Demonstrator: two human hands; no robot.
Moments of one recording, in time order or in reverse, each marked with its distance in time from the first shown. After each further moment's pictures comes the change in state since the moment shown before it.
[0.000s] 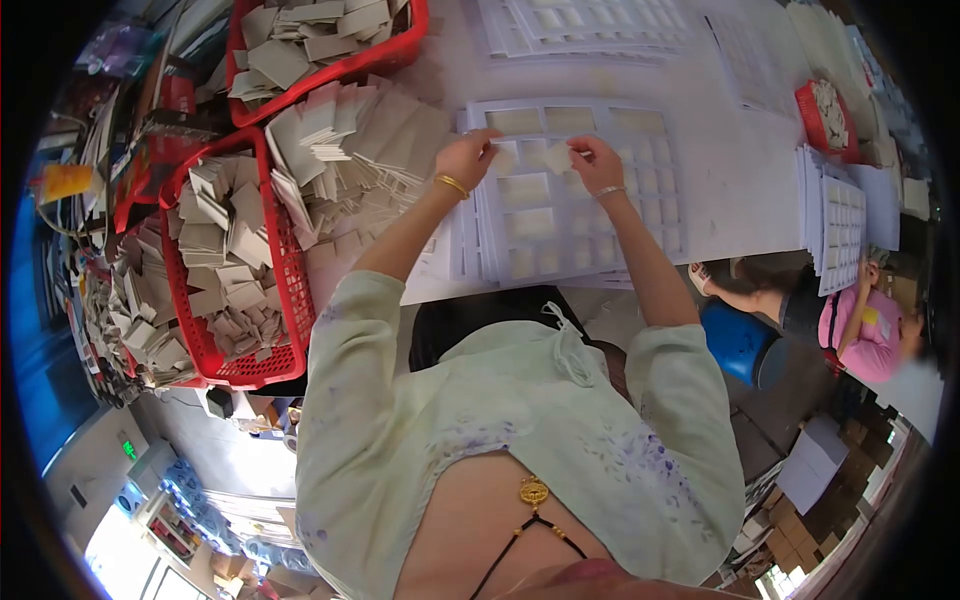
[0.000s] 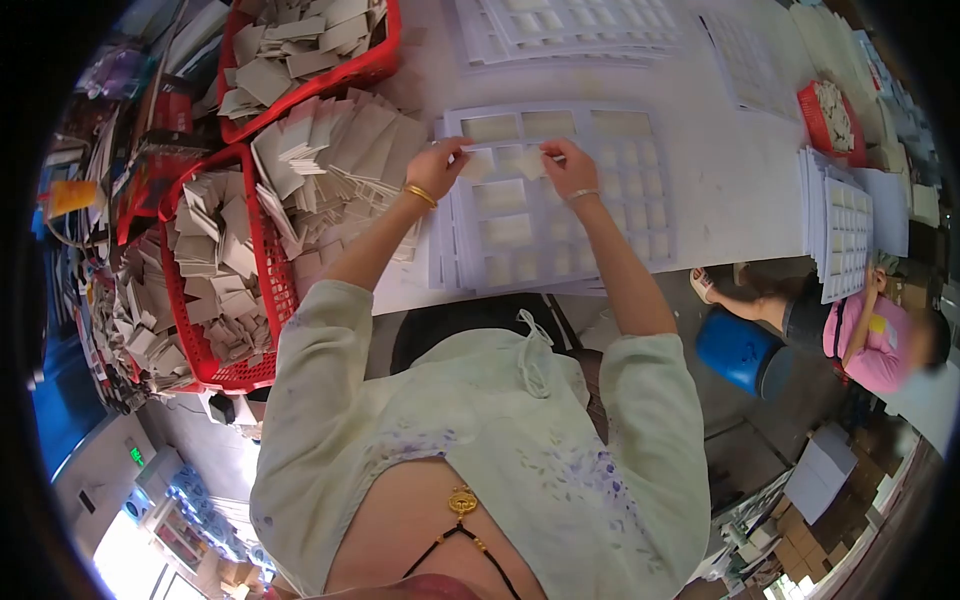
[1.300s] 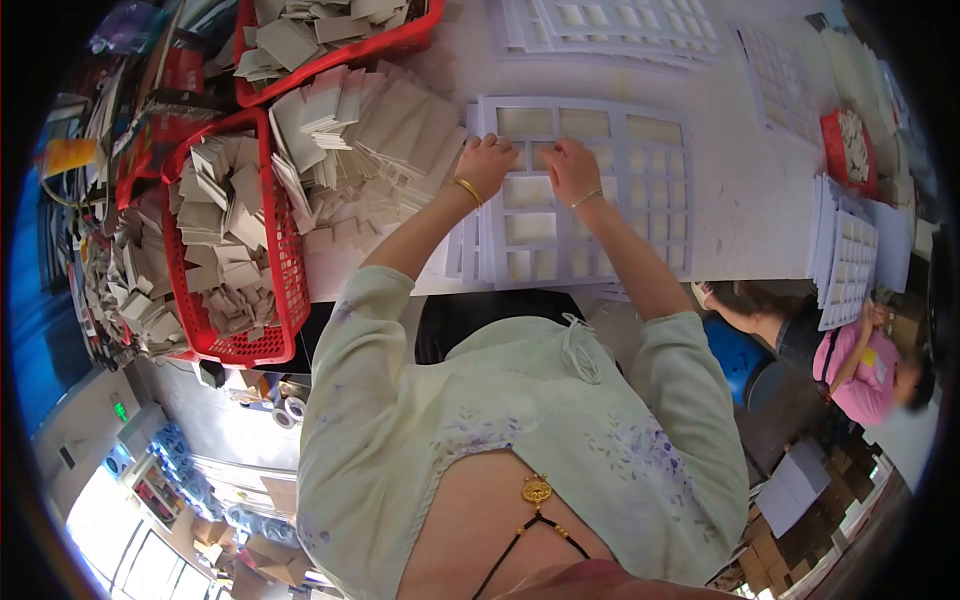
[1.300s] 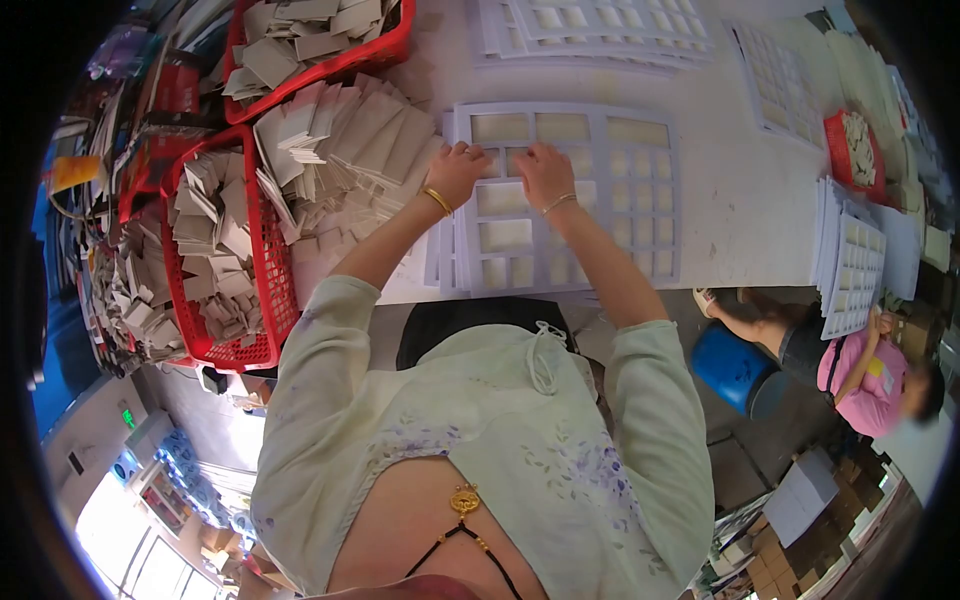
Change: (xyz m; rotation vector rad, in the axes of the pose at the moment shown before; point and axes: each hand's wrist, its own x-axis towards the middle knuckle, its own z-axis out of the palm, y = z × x) left_hand -0.002 0.011 0.021 0.632 -0.322 0.184; right_hand 0.009 0.004 0.042 -0.657 -0.119 -0.547
